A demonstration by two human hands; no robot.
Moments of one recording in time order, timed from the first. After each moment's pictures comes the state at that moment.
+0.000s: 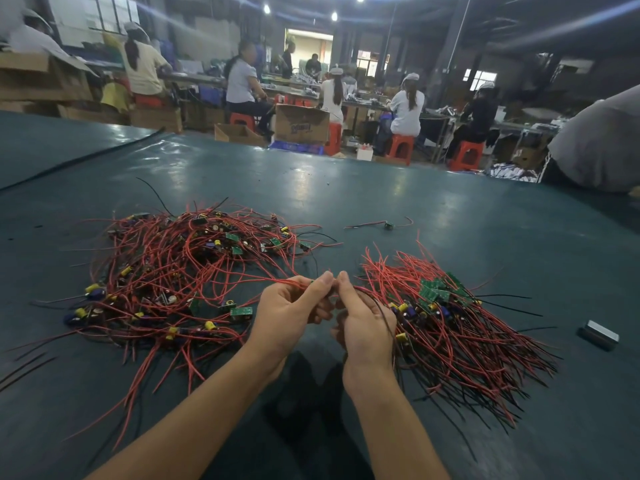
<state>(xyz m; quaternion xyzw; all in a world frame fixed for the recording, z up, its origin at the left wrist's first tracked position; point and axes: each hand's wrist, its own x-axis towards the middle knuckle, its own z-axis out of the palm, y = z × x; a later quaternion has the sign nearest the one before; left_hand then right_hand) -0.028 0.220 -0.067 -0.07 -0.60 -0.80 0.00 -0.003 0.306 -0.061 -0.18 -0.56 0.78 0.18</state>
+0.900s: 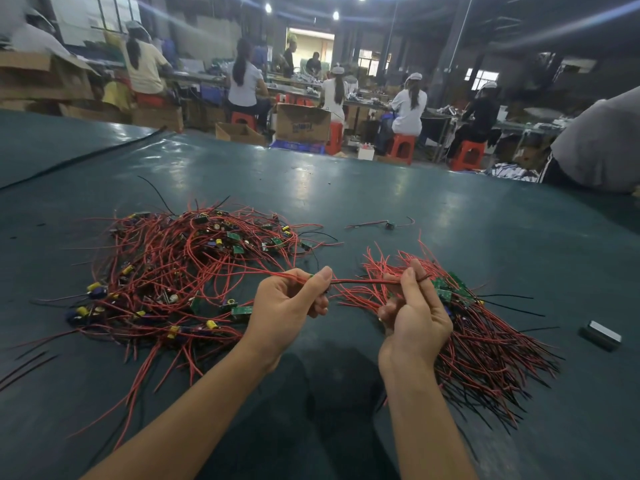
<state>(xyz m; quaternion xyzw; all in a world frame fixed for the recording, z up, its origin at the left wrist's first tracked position) -0.032 0.213 -0.066 -0.13 -0.62 -0.78 0.04 -0.012 0.345 -0.055 -0.19 -0.41 0.83 0.34</state>
